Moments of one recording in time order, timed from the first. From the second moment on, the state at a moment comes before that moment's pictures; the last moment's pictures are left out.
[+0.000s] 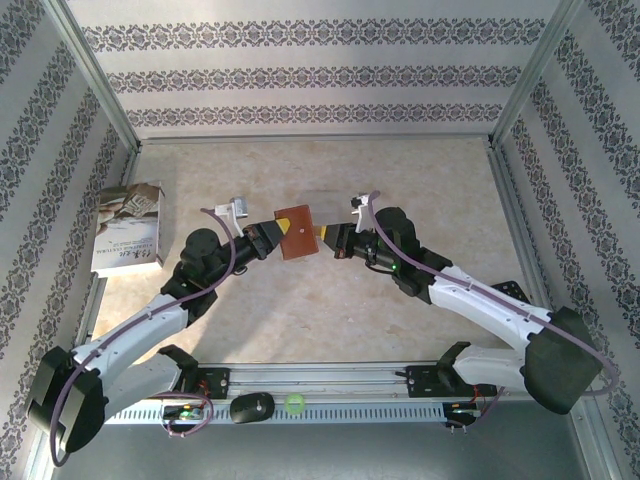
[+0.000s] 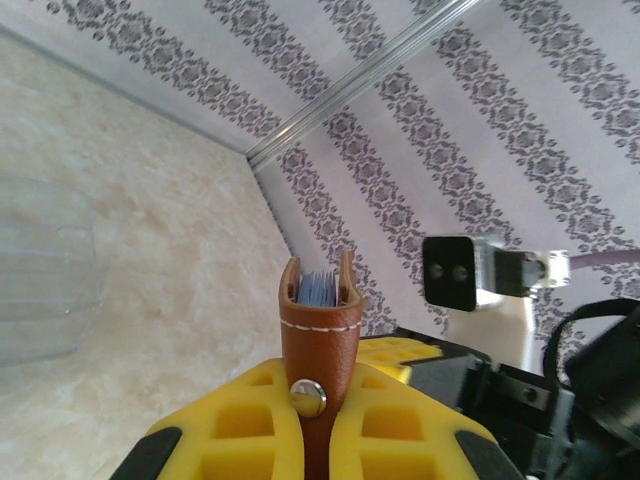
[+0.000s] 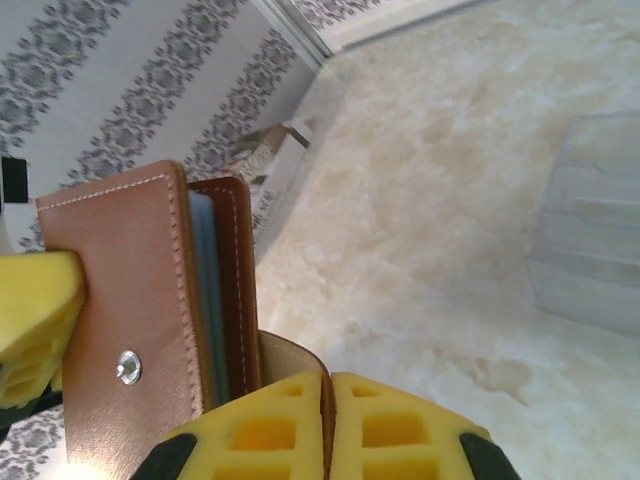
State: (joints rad) left arm -0.50 1.01 0.51 0.47 0.32 -0.91; right arm 0.69 1.19 0.74 0.10 -0.24 0.68
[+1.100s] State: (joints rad) left arm -0.64 1.31 0.46 0.25 0.19 -0.96; right arm 0.89 1.28 0.75 -0.25 0.01 0.76
